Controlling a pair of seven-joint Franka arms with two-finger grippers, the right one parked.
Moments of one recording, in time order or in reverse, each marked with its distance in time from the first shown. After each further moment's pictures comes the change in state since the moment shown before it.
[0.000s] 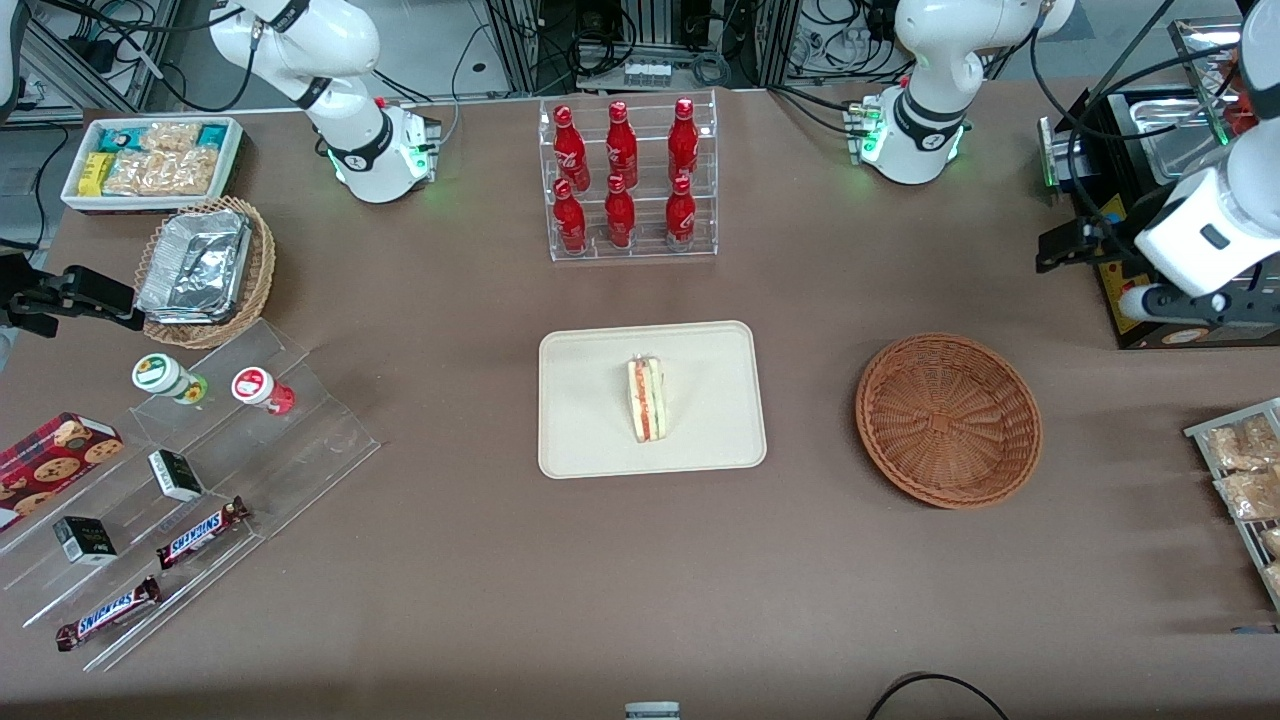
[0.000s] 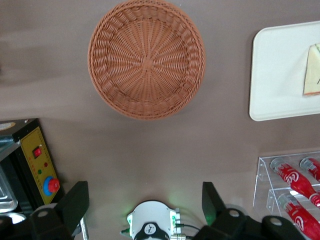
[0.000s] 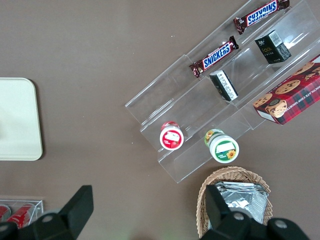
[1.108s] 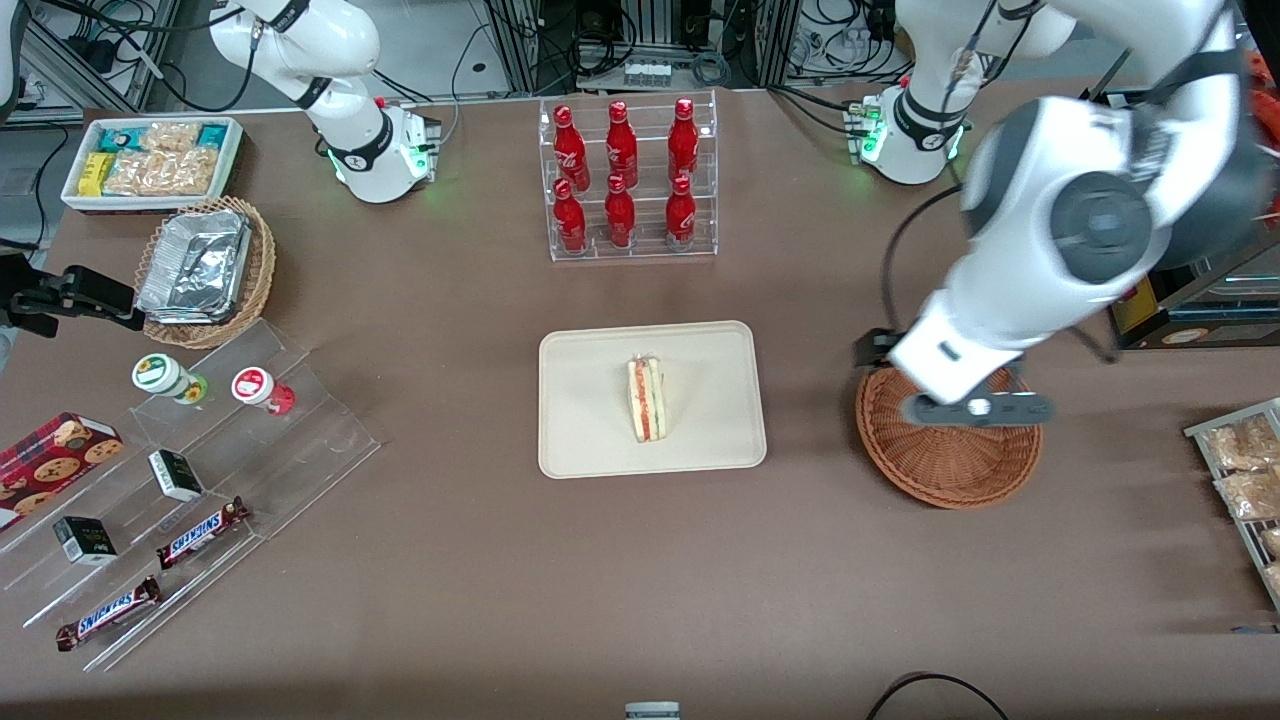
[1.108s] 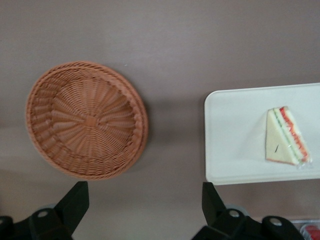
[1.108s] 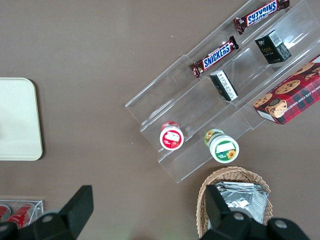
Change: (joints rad) arm -0.433 0.248 0.204 0.138 -0.013 0.236 -0.264
